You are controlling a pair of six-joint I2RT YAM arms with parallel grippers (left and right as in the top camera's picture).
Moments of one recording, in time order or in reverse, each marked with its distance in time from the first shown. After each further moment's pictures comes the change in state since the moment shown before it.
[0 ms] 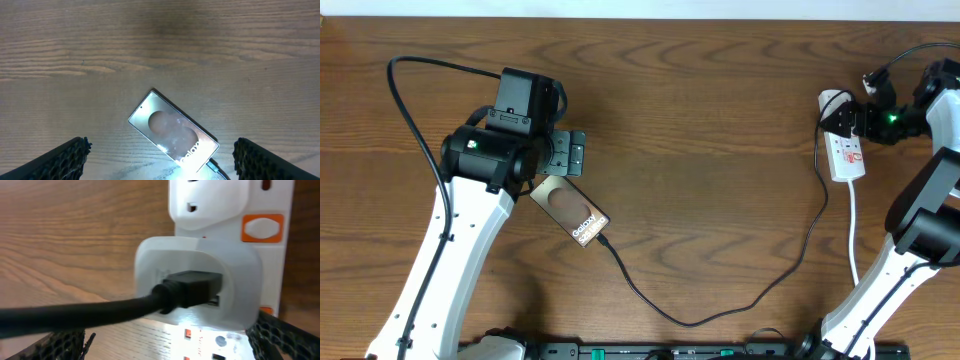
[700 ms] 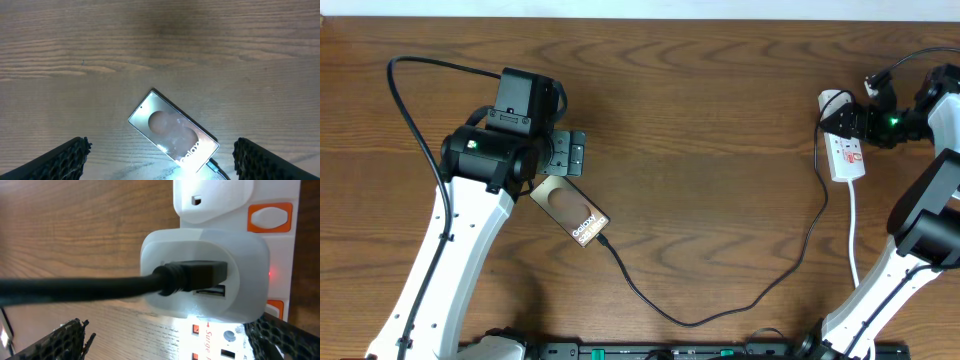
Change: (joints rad) left arm 0.000 0.000 0.000 0.000 0.000 0.000; right arm -0.011 -0.014 -0.038 0.011 -0.031 0.030
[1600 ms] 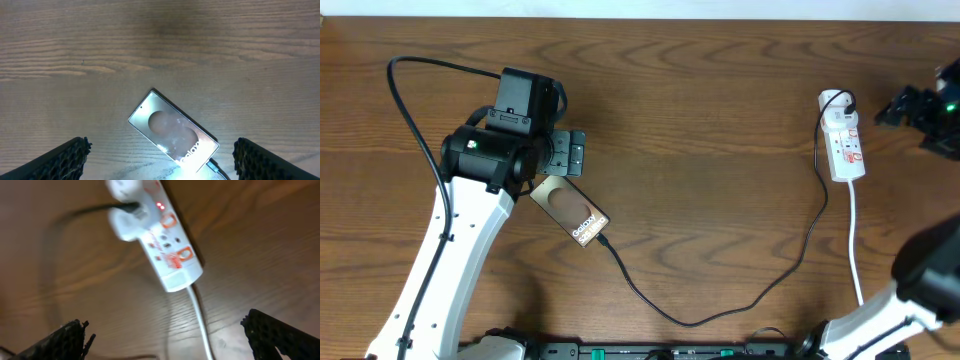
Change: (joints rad) left arm 0.000 0.000 0.000 0.000 0.000 0.000; right arm -0.048 -0.361 0.102 -0.277 0.337 0.374
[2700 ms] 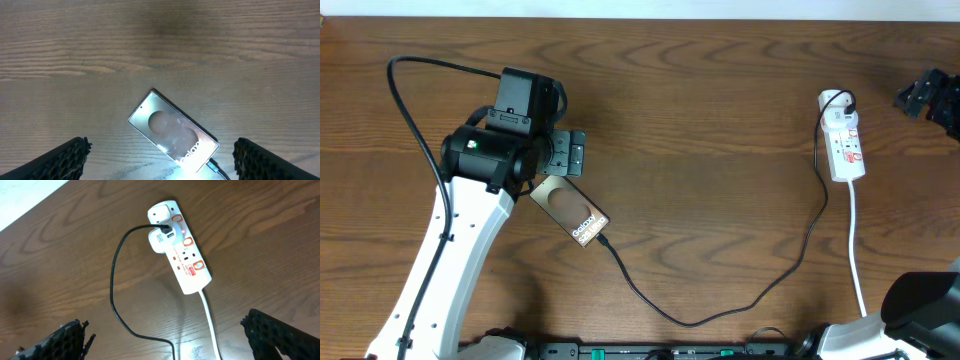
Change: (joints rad) left arm 0.000 0.000 0.000 0.000 0.000 0.000; right arm 0.001 -0.187 0.014 -0.002 -0.040 0.015
